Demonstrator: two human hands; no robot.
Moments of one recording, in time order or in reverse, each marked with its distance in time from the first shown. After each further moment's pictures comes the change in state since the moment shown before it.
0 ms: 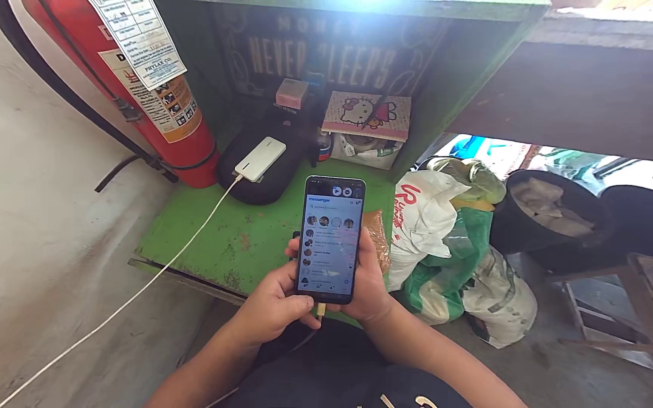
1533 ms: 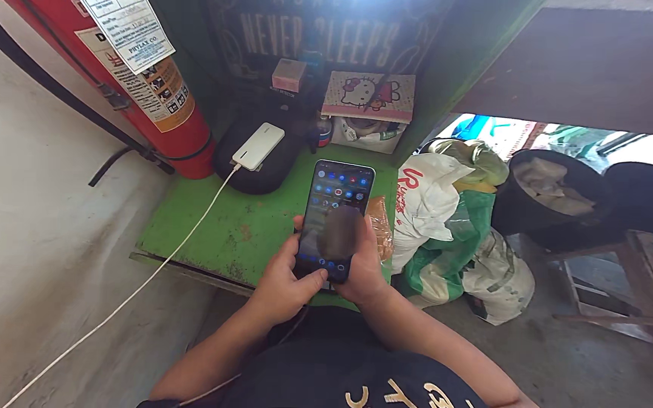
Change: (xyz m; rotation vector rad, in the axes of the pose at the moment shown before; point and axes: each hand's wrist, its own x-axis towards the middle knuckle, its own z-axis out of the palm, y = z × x) left_hand 0.015 -0.007 0.005 0.442 0.303 -0.045; right_hand 0.002 0.012 0.000 -0.300 0.337 -0.204
